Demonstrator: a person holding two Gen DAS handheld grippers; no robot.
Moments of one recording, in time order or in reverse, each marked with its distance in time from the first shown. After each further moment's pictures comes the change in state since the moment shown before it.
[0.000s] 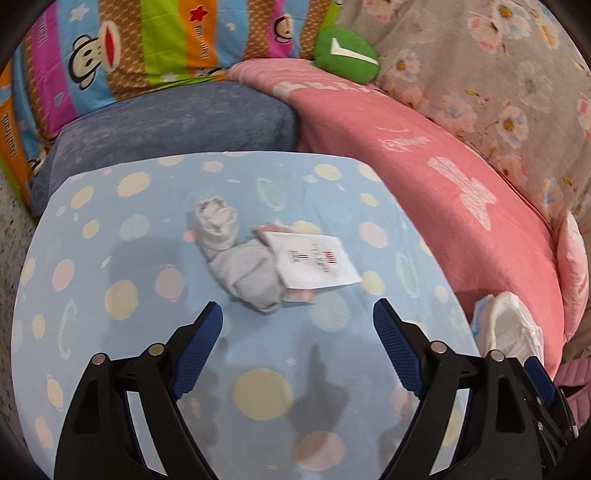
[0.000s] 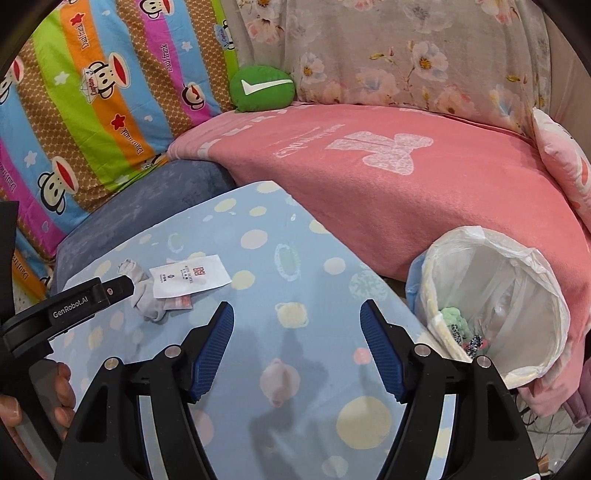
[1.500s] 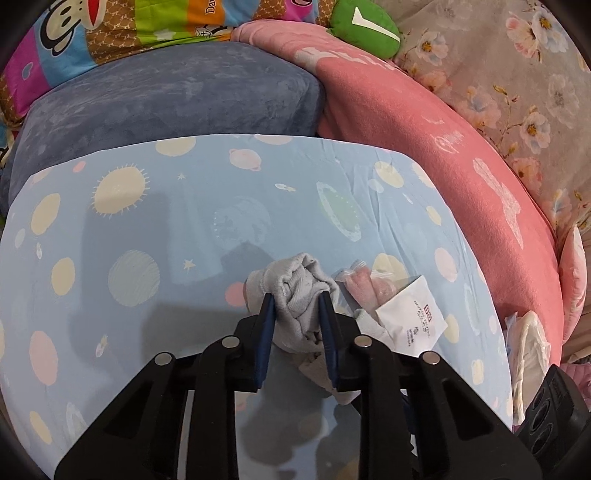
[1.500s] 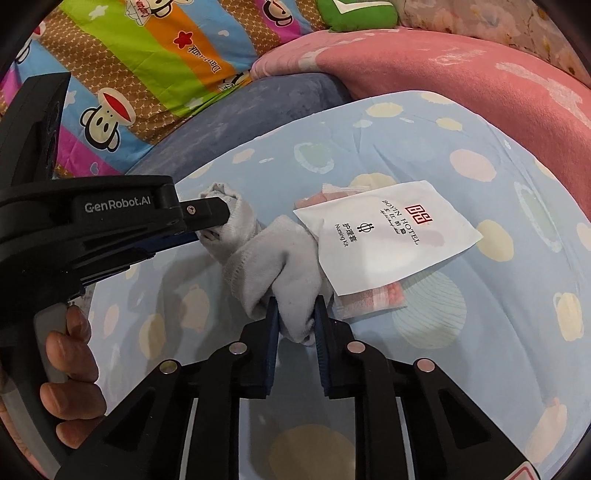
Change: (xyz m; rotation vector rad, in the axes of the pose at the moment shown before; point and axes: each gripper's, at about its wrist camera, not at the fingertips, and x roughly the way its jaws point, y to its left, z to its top) left arm 0.090 0.089 0.069 -0.009 0.135 -0.081; right arm 0.142 0.158 -0.020 -0.060 0.251 0.308
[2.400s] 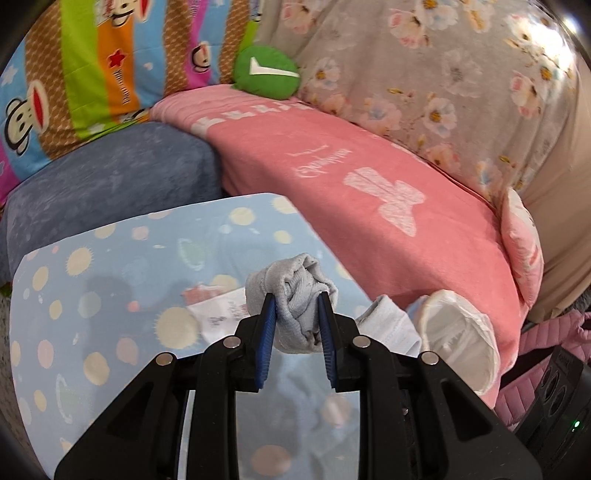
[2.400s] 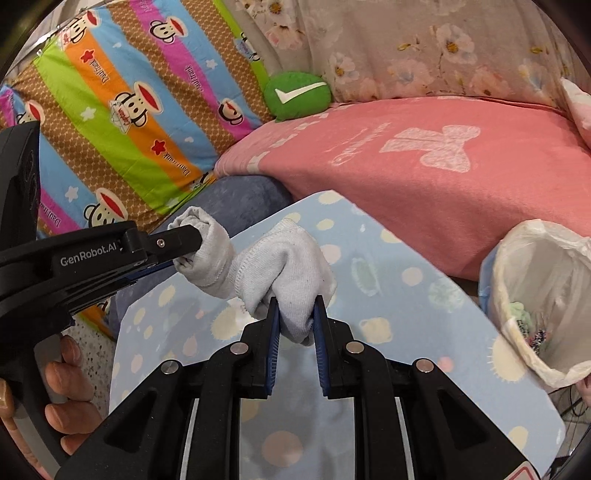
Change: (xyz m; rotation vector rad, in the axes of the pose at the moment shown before) left arm -0.122 -0.178 -0.039 0.234 -0.164 -0.128; right arm -0.208 -0.099 -0.009 0.148 -0.310 -0.100
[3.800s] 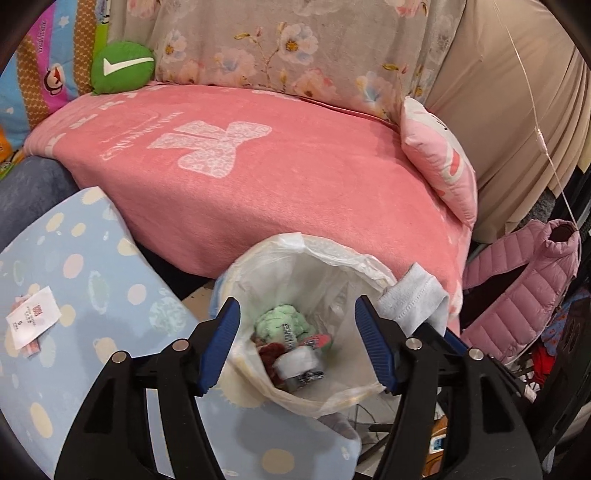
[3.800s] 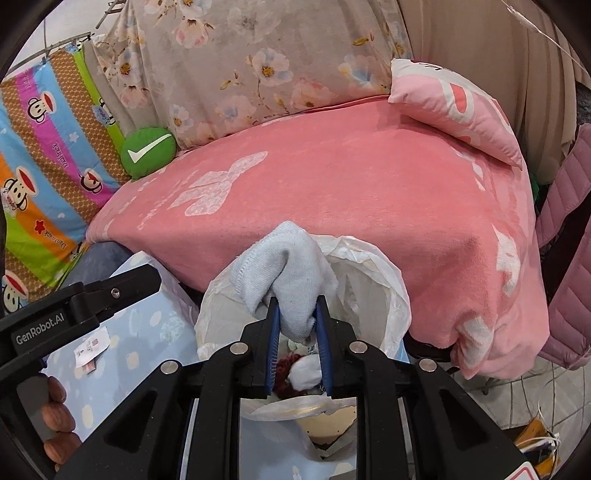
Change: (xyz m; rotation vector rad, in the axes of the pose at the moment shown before) left arm 0.084 -0.253 -0.068 0.272 0.108 -0.213; right arm -0.094 -0.252 0.000 0.208 -0.101 -0.371
